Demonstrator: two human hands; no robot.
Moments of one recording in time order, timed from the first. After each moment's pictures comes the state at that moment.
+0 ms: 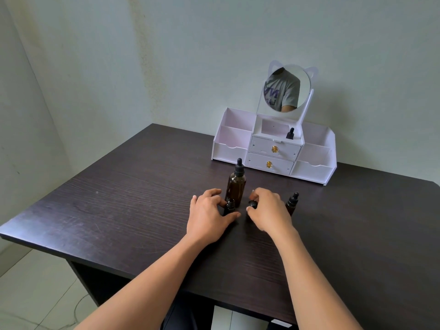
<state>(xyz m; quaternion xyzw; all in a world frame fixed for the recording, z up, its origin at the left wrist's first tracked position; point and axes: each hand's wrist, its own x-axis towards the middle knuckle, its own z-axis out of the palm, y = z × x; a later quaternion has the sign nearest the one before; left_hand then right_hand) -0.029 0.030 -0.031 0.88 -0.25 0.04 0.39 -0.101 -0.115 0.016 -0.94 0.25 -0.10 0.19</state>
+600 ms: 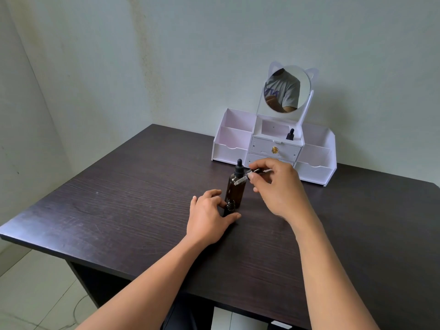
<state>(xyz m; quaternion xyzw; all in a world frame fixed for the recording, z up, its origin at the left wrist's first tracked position) -0.029 0.031 -0.031 0.88 -0.26 0.04 0.39 -0.119 -0.103 0.086 -0.88 0.12 -0.26 0.38</state>
